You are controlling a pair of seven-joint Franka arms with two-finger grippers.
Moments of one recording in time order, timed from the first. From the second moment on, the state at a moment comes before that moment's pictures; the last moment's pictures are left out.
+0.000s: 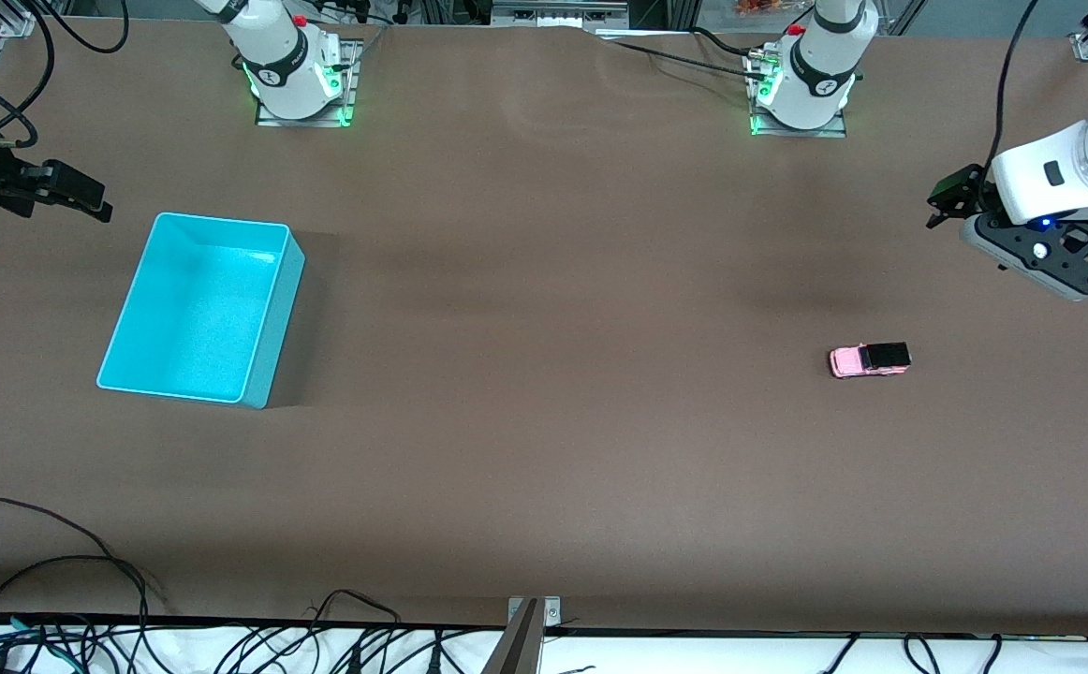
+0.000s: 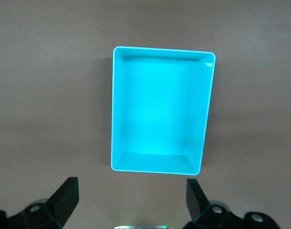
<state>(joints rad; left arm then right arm) 0.02 0.07 -0.06 -1.61 0.05 1.54 0.63 0.02 -0.03 -0.05 -1.67 0.00 1.56 0.02</state>
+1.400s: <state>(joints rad) 0.18 0.23 -0.05 -1.92 0.05 2.07 1.51 0.02 -0.03 -0.04 -1.67 0.00 1.56 0.02</state>
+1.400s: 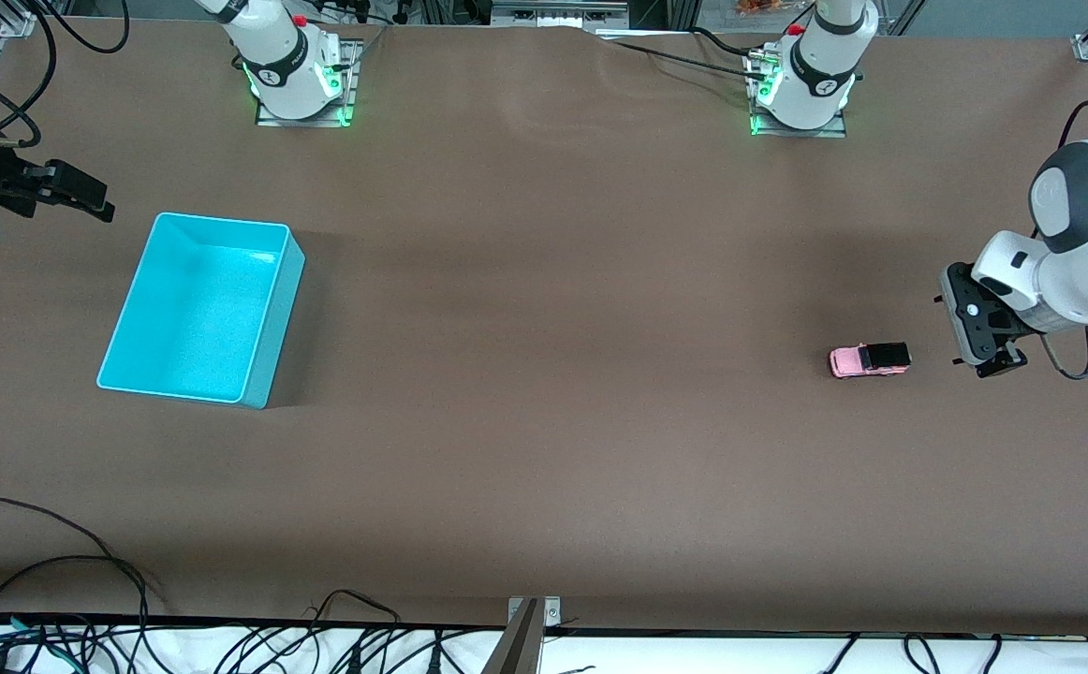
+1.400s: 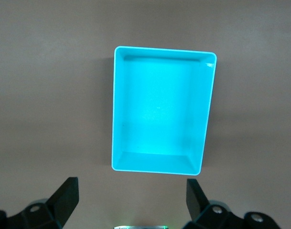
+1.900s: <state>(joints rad) 0.20 0.23 -0.06 -1.99 0.05 2.16 1.54 0.02 -0.03 -0.04 -1.67 0.00 1.56 0.02</state>
